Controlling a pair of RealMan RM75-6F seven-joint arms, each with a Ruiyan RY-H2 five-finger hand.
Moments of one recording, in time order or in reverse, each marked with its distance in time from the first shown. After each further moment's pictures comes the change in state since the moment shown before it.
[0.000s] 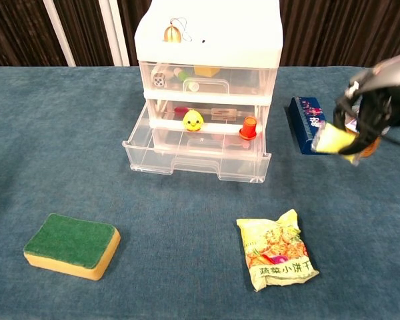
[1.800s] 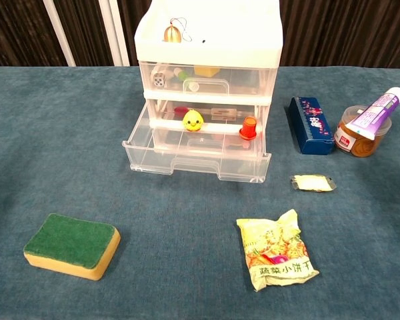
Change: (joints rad) left arm 0.004 -0.015 0.007 -0.002 0.048 0.044 0.053; right arm -0.669 0.040 -0.300 0.149 -1.180 0.598 0.291
